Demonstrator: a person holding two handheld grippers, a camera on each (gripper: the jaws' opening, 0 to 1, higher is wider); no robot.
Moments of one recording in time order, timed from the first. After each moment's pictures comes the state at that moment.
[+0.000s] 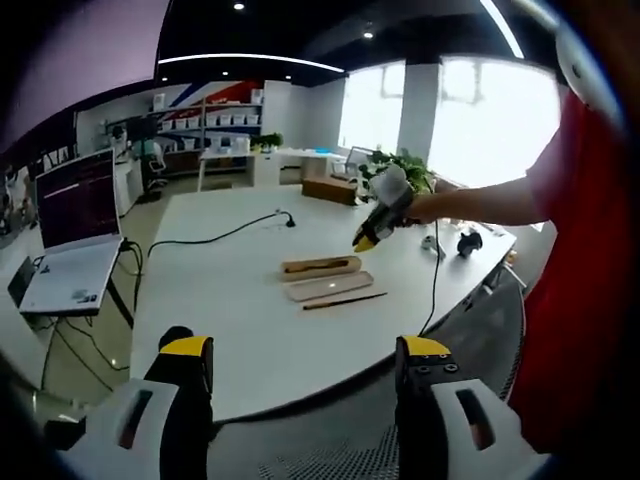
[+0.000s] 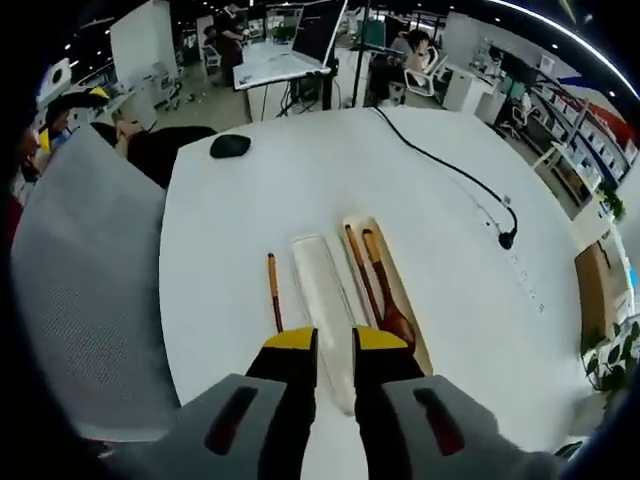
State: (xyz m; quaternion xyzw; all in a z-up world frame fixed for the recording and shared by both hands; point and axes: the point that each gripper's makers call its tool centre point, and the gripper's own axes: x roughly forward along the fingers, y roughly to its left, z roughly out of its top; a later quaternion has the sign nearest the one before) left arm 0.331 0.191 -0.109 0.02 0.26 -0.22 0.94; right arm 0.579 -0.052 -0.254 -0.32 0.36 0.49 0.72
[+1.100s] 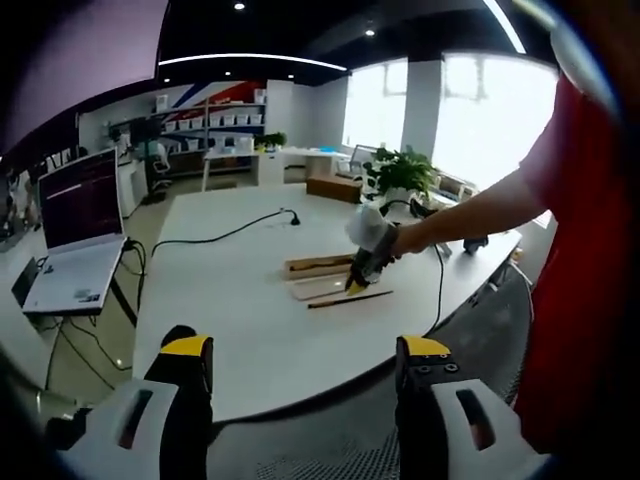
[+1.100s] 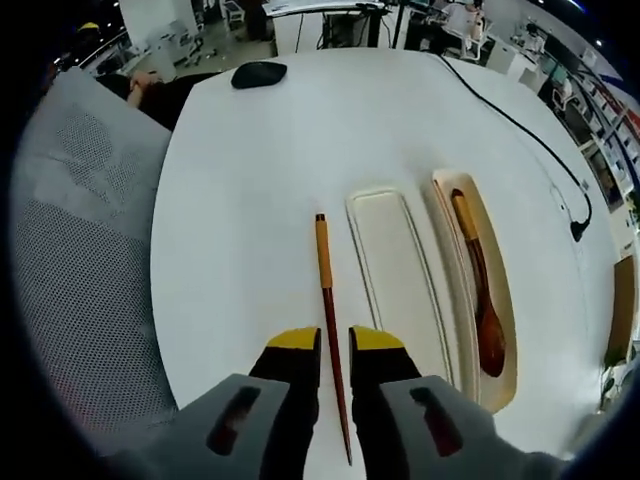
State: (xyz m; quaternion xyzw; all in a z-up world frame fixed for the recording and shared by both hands) left arm 0.335 0.193 -0.115 0.02 0.26 -0.21 0.94; right arm 0.539 -0.016 -0.338 -0.36 0.44 0.50 0.65
